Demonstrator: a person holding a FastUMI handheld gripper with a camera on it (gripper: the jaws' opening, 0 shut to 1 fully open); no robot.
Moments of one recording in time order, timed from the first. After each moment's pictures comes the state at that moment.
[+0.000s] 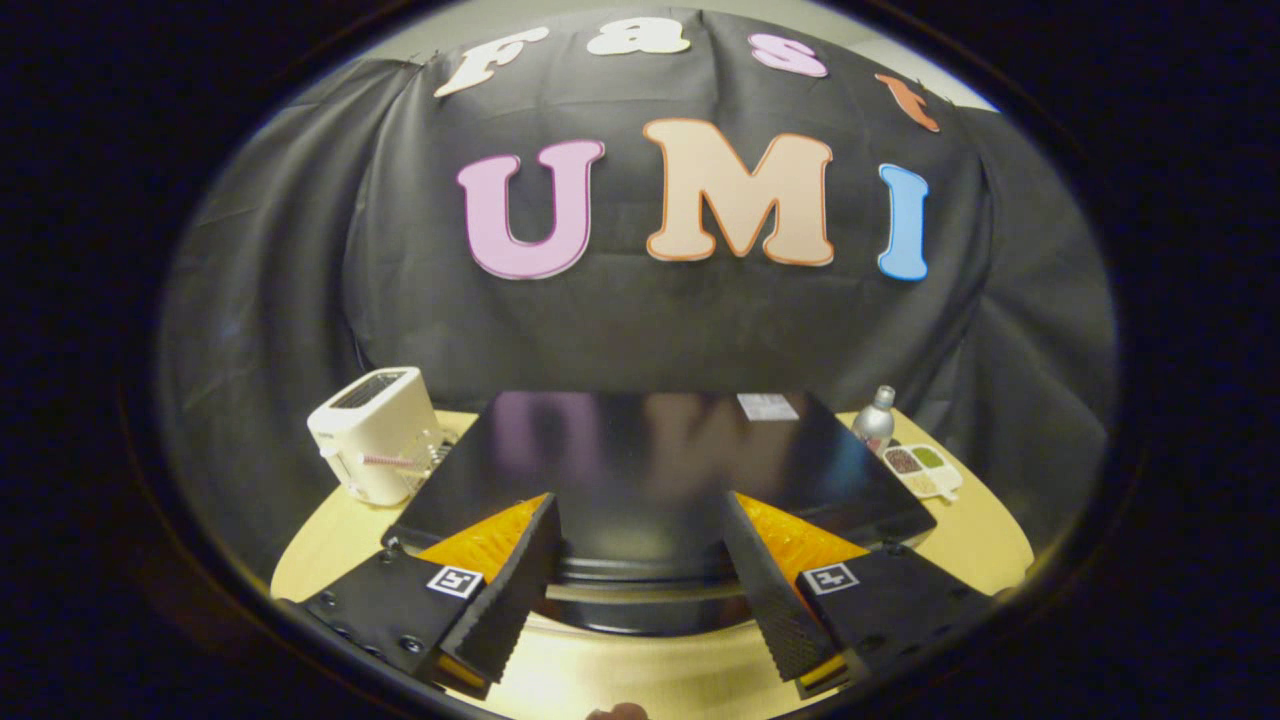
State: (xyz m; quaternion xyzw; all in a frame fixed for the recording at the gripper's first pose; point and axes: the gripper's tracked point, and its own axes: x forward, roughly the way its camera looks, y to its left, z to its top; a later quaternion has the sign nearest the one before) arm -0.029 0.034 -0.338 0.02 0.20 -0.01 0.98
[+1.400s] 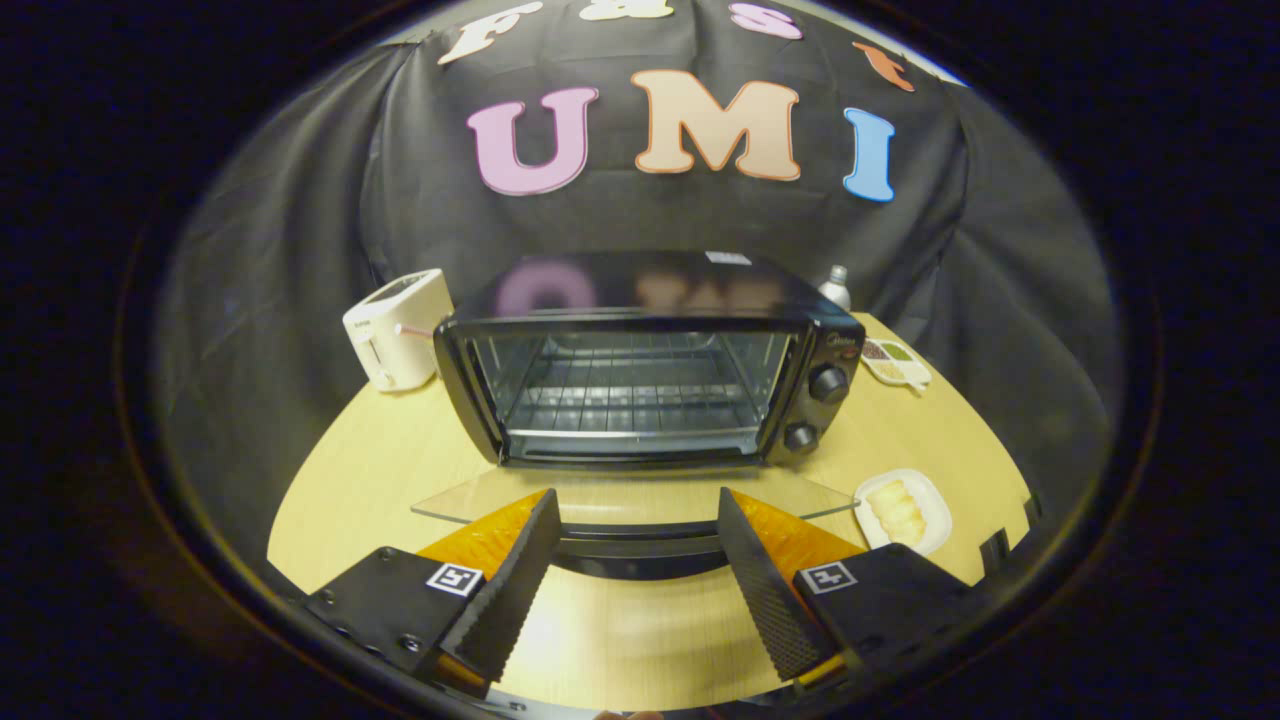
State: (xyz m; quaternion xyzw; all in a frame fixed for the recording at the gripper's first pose) arm -0.201 0.018 -0.407 0.00 0.35 -0.01 0.94
